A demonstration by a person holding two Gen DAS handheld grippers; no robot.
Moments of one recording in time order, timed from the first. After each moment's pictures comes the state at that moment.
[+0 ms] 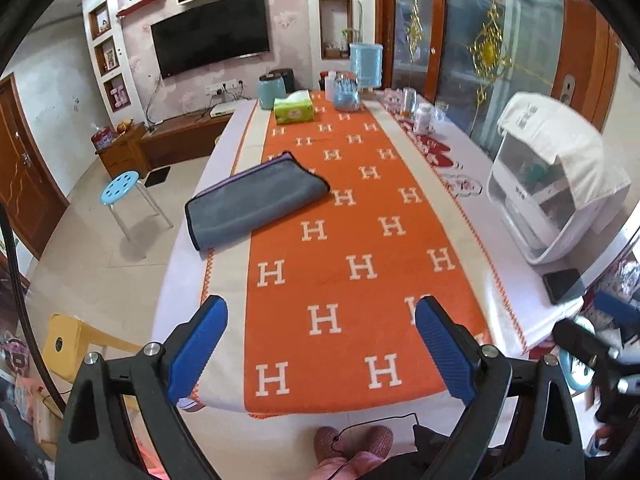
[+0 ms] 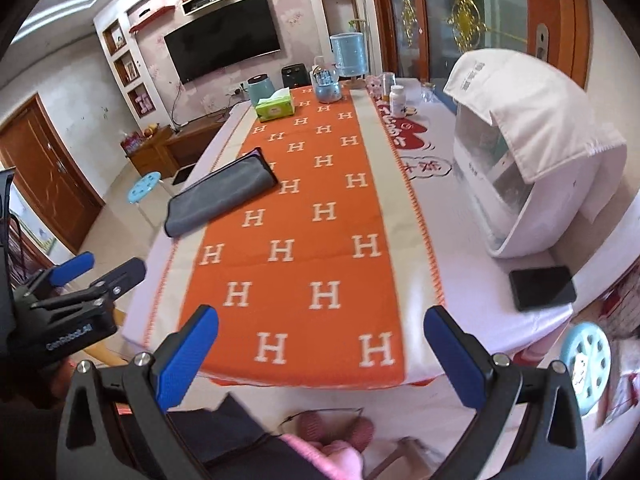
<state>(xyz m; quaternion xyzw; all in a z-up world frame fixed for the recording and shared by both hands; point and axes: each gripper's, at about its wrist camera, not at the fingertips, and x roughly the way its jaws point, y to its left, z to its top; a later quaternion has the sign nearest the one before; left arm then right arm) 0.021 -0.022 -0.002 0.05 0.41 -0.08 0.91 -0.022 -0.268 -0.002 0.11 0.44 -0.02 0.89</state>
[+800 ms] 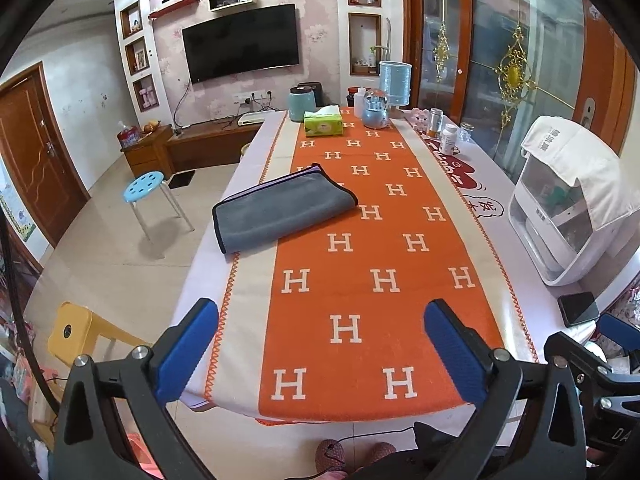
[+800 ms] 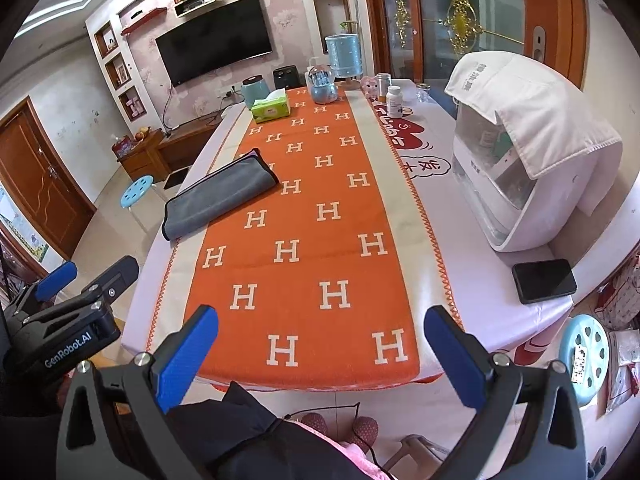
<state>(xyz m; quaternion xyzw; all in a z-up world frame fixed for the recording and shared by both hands) 0.017 -0.003 -0.005 0.03 0.39 -0.03 0.92 -0.020 -0.245 -0.008 0.10 0.44 -0.04 0.89</state>
